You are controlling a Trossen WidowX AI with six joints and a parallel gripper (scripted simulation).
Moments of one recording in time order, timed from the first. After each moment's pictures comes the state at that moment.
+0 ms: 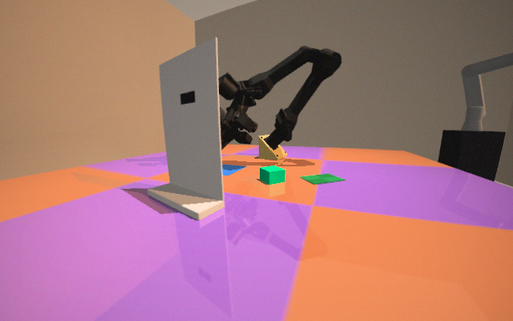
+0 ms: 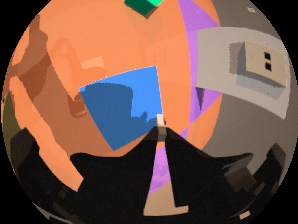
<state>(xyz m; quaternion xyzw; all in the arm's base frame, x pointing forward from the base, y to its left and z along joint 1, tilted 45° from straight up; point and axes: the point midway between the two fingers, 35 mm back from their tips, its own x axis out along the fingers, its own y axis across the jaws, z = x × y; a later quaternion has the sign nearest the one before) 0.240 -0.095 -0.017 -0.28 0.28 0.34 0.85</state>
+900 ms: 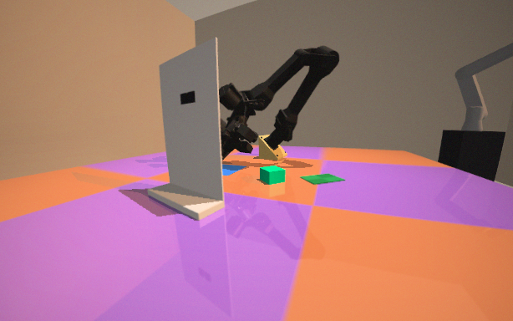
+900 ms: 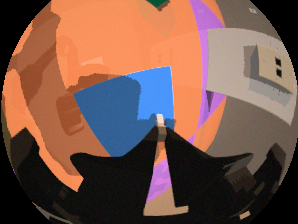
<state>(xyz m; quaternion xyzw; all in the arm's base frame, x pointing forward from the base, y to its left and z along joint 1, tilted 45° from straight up) 0.243 -0.070 -0.039 -0.28 0.28 0.34 0.86</state>
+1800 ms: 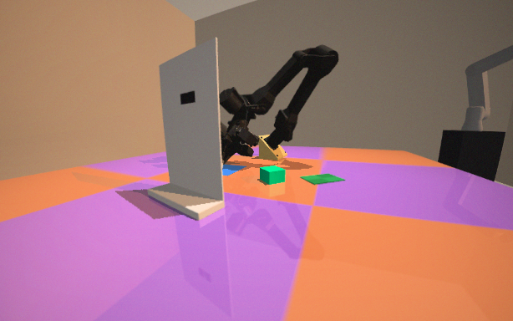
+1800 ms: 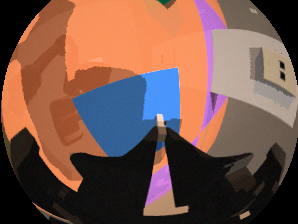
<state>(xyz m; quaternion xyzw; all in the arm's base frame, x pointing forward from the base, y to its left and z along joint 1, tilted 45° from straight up) 0.243 -0.059 -0.046 -0.28 0.28 0.34 0.86</state>
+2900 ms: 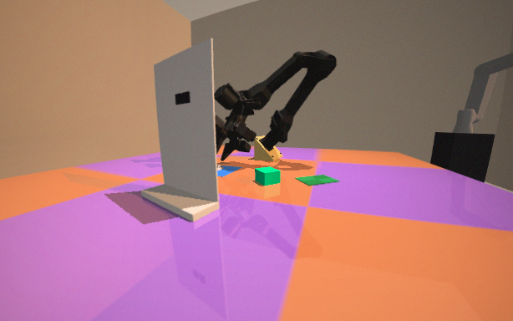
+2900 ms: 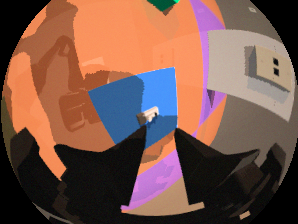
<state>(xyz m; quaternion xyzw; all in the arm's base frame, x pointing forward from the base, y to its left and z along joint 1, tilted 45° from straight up) 0.229 -0.071 -0.034 -0.27 0.28 0.34 0.86</state>
